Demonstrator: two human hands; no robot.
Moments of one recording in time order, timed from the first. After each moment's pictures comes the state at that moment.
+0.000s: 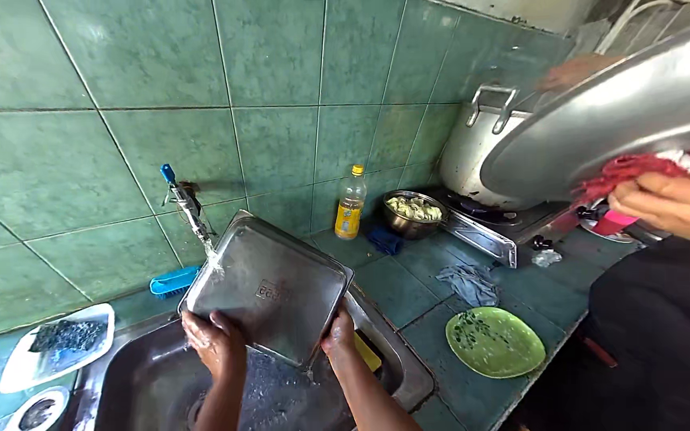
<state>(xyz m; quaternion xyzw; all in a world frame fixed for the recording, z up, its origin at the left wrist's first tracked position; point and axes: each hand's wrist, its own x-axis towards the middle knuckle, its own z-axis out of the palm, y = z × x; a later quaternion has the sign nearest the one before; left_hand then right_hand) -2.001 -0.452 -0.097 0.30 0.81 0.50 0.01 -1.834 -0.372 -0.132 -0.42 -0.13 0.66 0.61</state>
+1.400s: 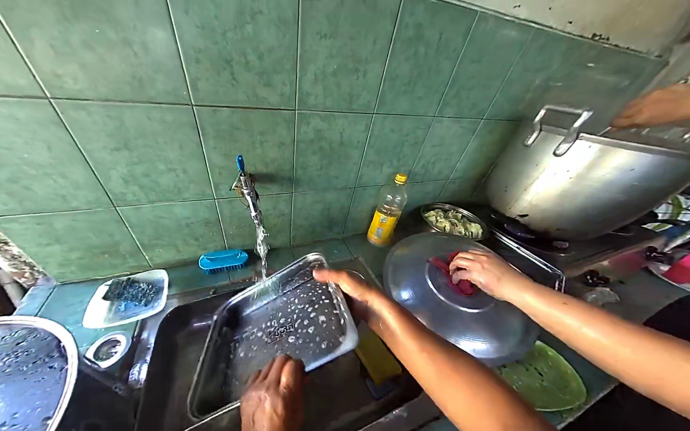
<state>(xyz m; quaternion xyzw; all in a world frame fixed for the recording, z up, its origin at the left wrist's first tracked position) -1.951 -0.575 -0.077 0.62 0.65 0.39 -0.18 -1.842 -0.388 0.026 -0.41 -0.50 0.75 0.16</state>
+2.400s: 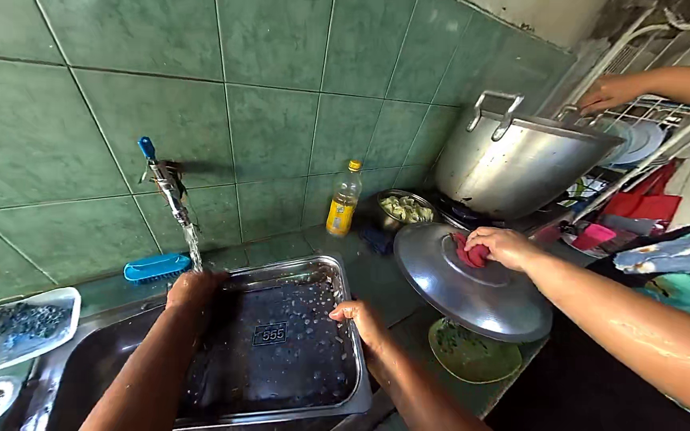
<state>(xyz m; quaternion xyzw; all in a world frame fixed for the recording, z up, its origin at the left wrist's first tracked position) -2.074 -0.386 -0.055 0.51 0.83 0.12 0.19 -1.782 -0.480 0.208 -0.67 -0.56 0.48 0.02</state>
